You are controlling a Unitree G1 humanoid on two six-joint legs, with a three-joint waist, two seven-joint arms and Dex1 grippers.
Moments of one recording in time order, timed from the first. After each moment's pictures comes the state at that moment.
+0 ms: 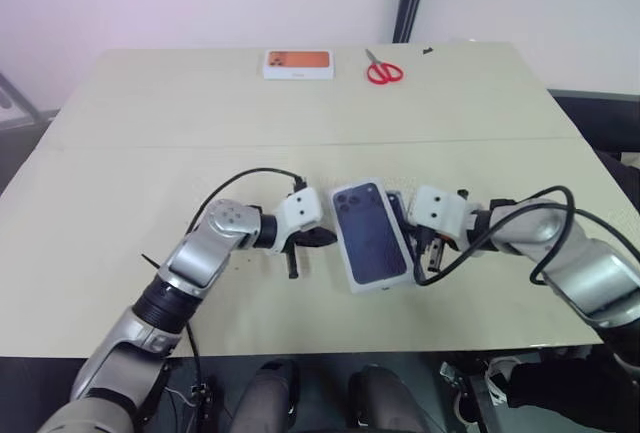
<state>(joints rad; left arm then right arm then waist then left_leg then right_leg) -0.57 0.44 -0.36 -0.04 -0.13 0.49 -1.00 -0.45 -1.01 0.30 -0.47 0.20 0.74 0.81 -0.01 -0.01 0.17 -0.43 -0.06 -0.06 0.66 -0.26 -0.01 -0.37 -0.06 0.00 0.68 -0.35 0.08</state>
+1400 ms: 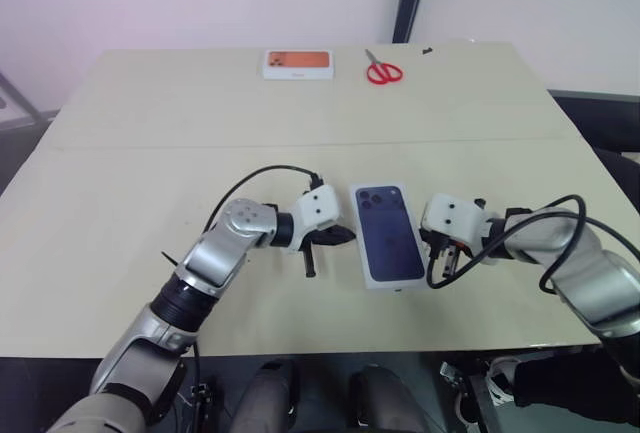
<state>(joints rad) -0.59 0.38 -0.39 -0.04 -0.12 0.47 -0.98 -0.35 -0.99 0.23 -0.45 0.11 0.74 0.88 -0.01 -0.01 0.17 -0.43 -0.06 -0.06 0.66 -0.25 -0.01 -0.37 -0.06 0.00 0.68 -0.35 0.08</state>
